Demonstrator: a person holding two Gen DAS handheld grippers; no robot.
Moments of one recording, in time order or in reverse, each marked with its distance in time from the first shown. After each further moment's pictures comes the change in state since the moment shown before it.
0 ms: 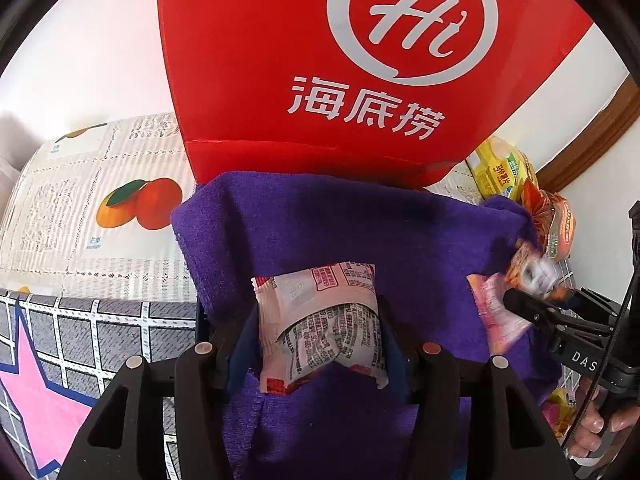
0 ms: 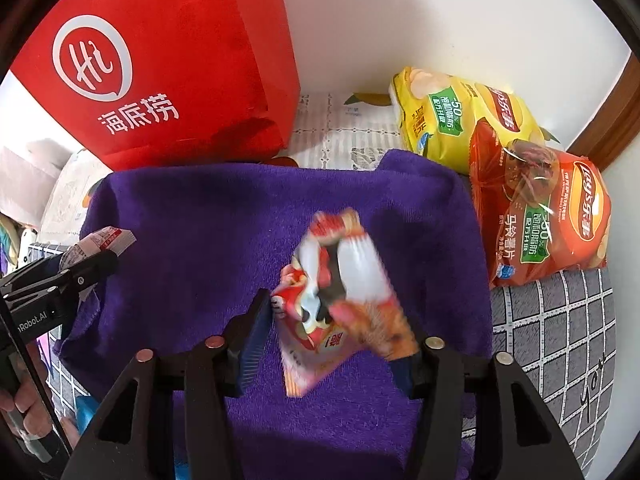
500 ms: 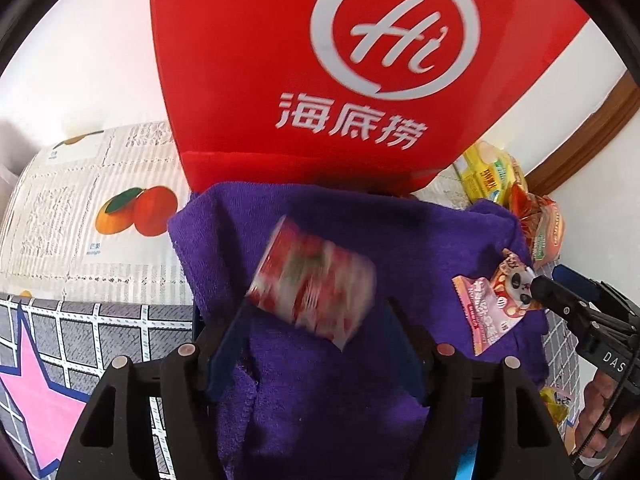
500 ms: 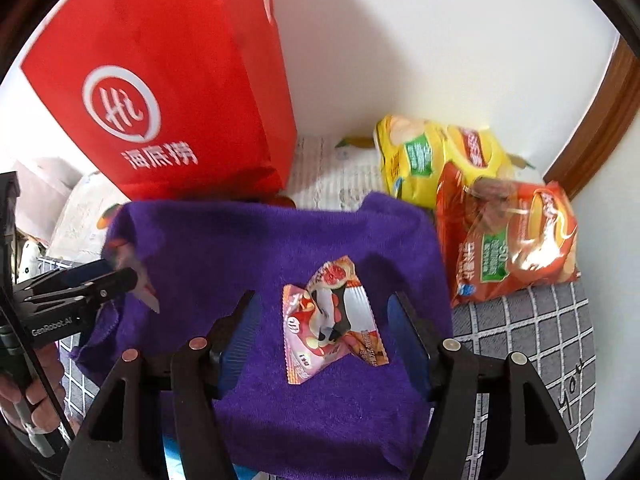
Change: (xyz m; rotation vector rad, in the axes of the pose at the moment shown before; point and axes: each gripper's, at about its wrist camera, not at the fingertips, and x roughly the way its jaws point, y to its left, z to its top) left arm -0.016 -0.003 0.004 0.008 -0.014 -0.030; right arm -0.052 -0.003 -0.001 -0.004 -0.130 -0.020
